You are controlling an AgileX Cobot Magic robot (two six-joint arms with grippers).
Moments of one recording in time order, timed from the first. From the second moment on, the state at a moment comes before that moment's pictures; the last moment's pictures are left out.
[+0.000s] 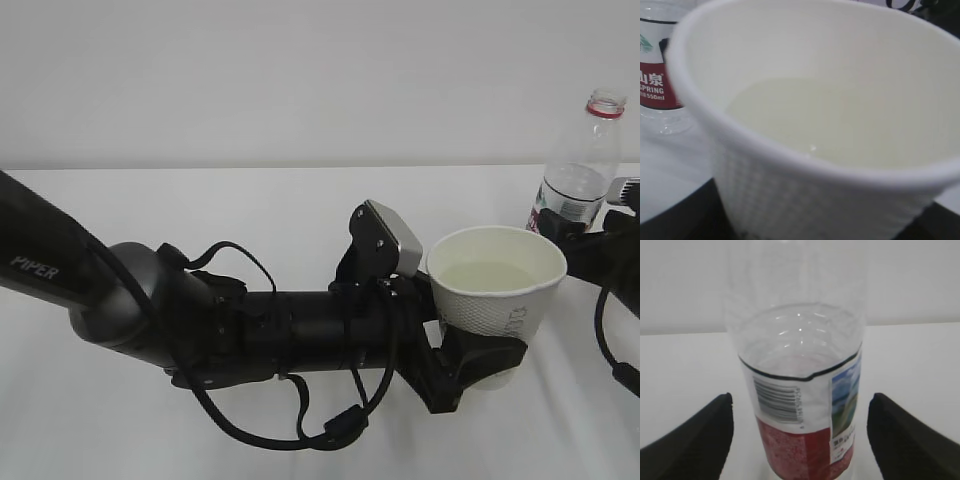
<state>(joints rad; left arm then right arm) -0.81 2.17 -1.04 0.69 -0.97 -0.55 0.04 1.94 -0.47 0.02 -1.14 0.03</state>
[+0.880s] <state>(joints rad) -0.81 2.17 -1.04 0.68 -0.97 -0.55 0.04 1.65 -0.28 0.02 -1.14 0.03</state>
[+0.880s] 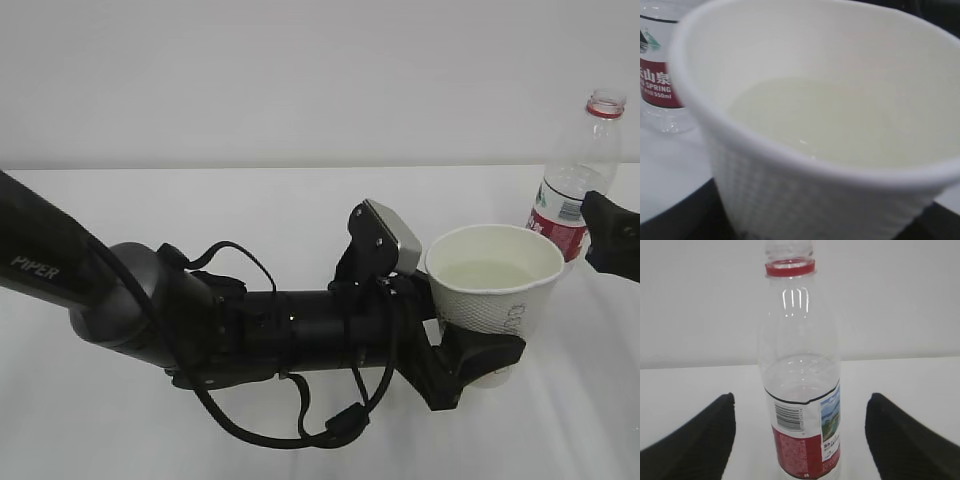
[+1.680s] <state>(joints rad) -0.79 2.17 -1.04 0.54 -0.95 -0.49 0.04 1.63 -0.22 0.01 -1.14 0.03</state>
